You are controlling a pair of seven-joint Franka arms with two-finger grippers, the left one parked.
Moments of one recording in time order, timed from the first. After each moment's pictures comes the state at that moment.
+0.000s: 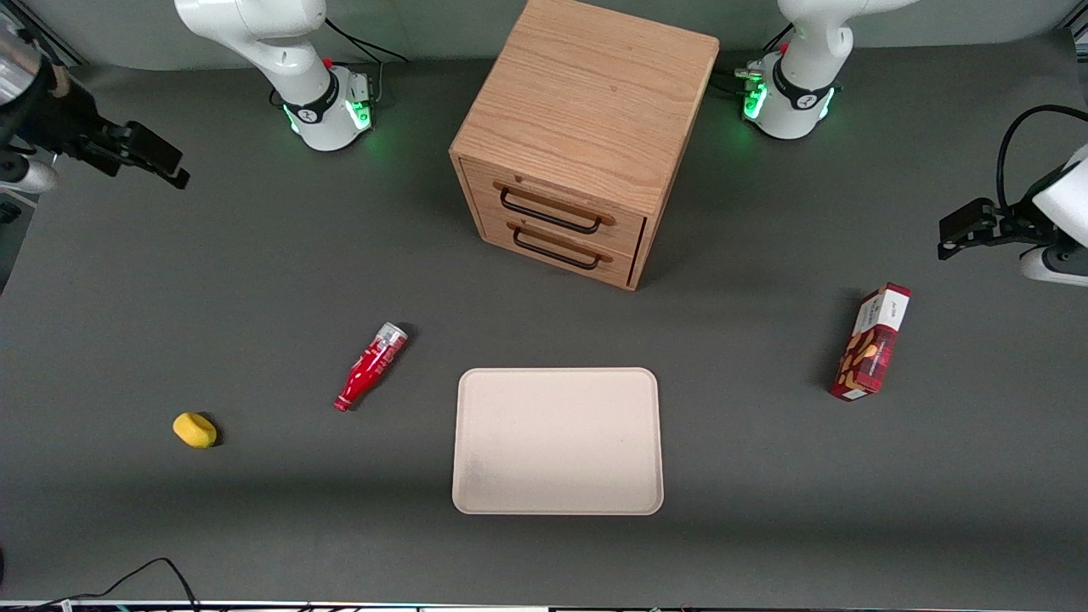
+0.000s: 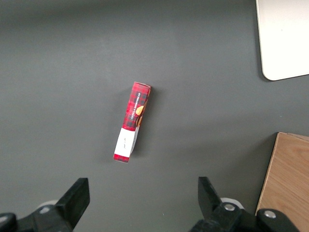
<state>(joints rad) 0.01 -0.09 0.15 -1.55 0.03 1.41 0.46</state>
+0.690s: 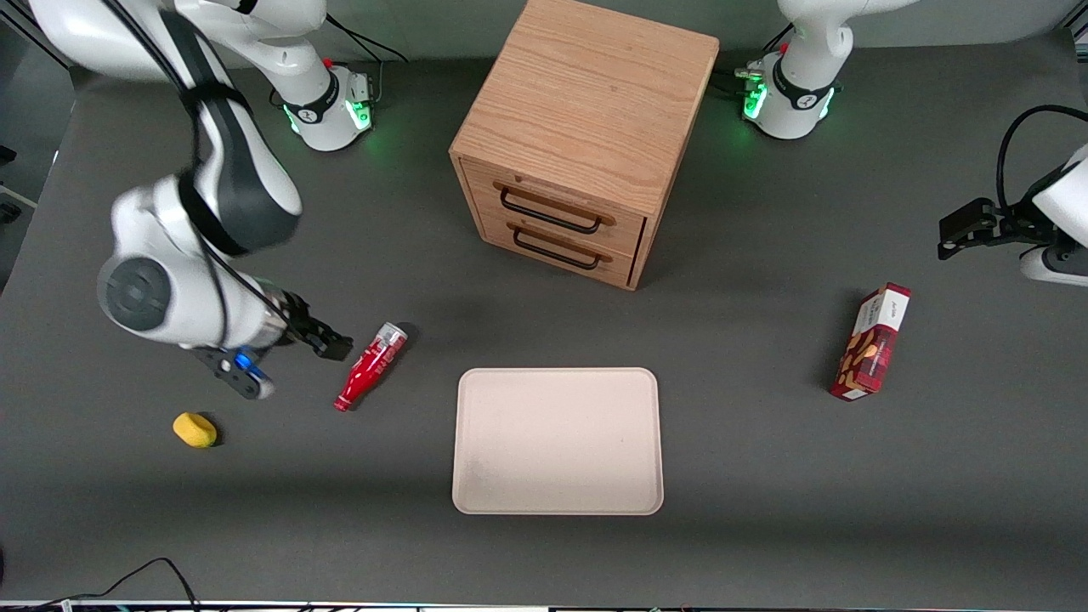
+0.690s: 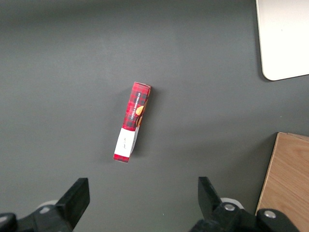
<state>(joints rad) 0.02 0.43 0.26 -1.65 -0.01 1.86 0.98</state>
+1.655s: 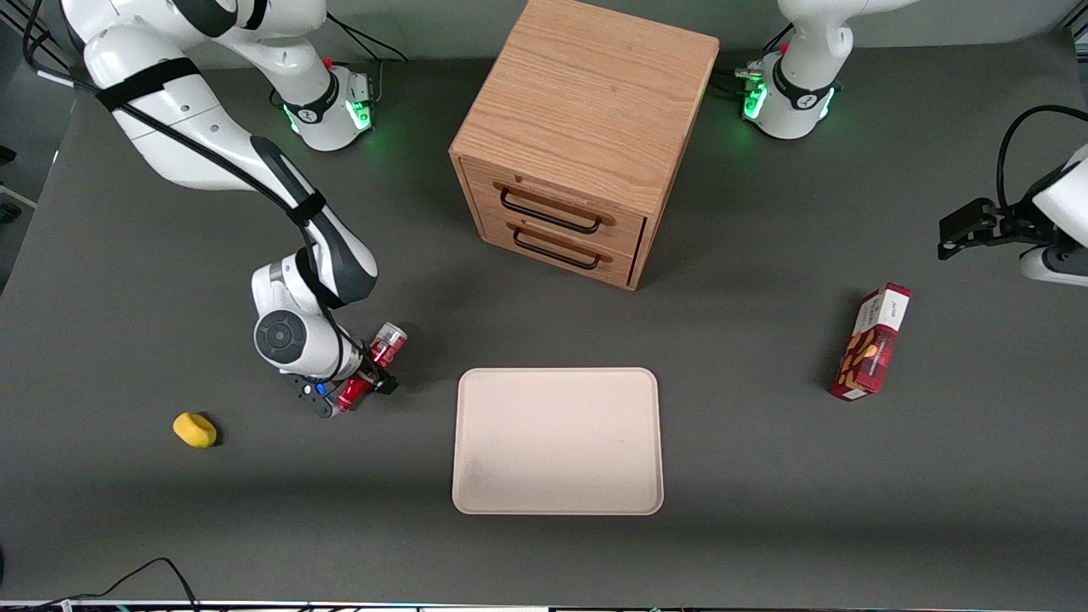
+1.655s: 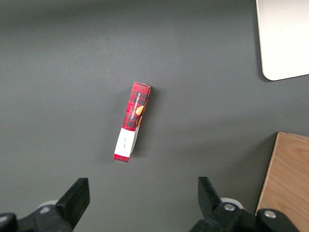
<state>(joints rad) 0.02 0.64 0.26 -1.84 -0.18 2.34 1.15</state>
